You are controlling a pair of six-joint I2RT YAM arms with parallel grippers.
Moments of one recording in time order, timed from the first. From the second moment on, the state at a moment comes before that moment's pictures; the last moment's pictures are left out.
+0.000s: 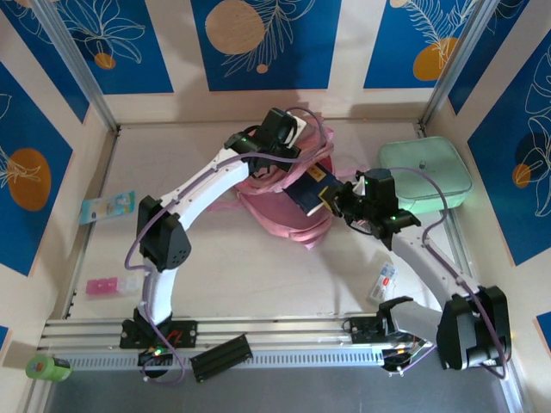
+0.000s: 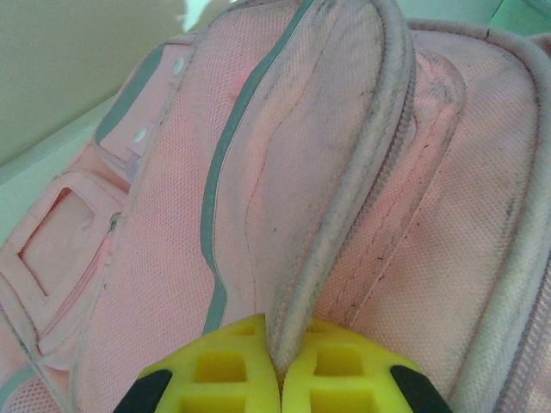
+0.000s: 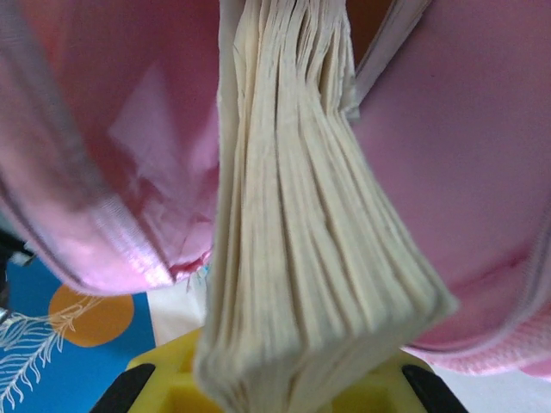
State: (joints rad) left arm -0.72 2.03 2.04 -0.76 -0.14 -0.03; right arm 0.27 1.14 0.73 -0.14 -0.46 1.17
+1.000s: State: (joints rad) left arm -0.64 2.07 2.14 -0.85 0.02 -0.14; right arm 0.40 1.85 1.03 0.25 -0.24 1.47
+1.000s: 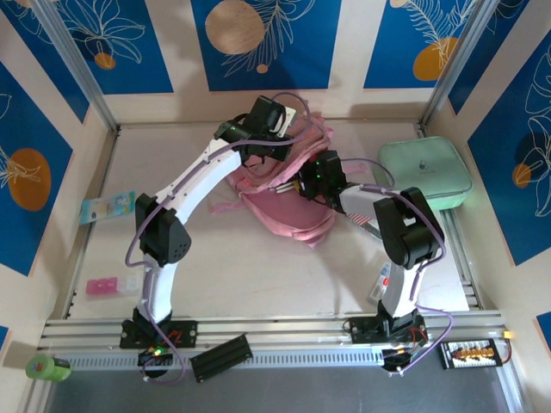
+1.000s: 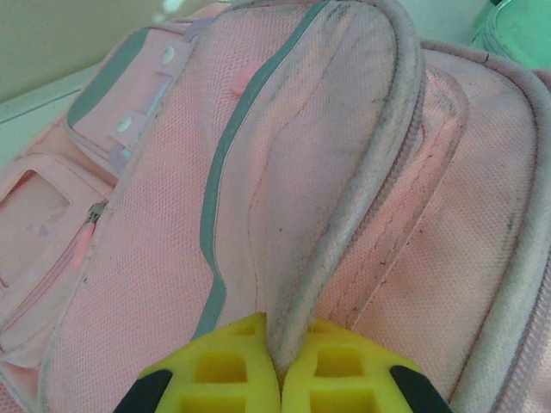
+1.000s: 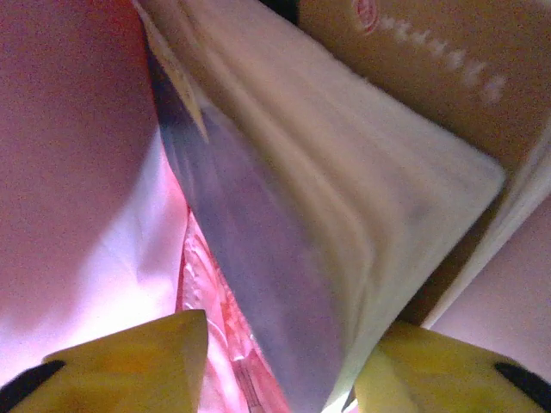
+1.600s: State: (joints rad) left arm -0.61 2.03 1.99 -0.71 0.23 -0.17; right arm 0.47 1.19 0.83 -0.36 0.07 1.44
